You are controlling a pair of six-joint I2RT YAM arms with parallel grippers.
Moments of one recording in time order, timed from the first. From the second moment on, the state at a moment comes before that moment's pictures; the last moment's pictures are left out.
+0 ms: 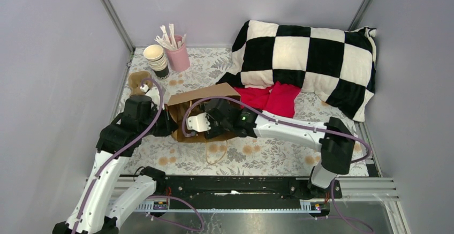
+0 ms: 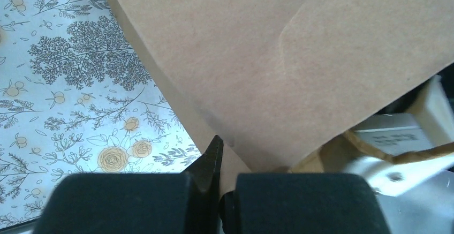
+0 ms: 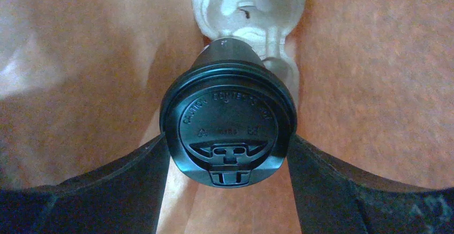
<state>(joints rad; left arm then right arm) -0.33 0.74 1.05 -1.06 0.15 -0.39 1.14 1.66 1.33 -0.44 0.22 -0.90</state>
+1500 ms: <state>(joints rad) -0.34 0.72 1.04 -1.06 0.18 -0.37 1.09 1.73 1.38 -0.41 0.30 -0.88</state>
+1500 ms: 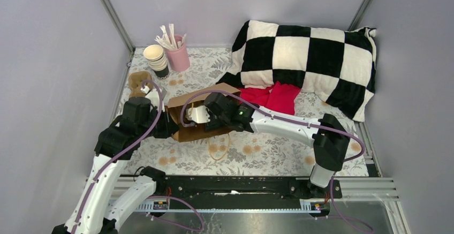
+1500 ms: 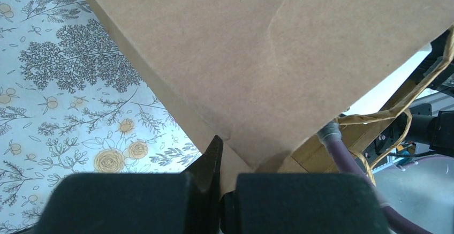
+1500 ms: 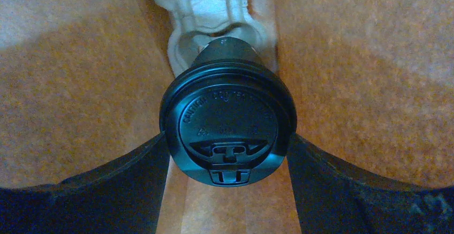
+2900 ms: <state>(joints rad) -0.36 0.72 1.04 -1.06 0.23 -0.35 1.02 1.85 1.43 -0.28 0.20 -0.85</state>
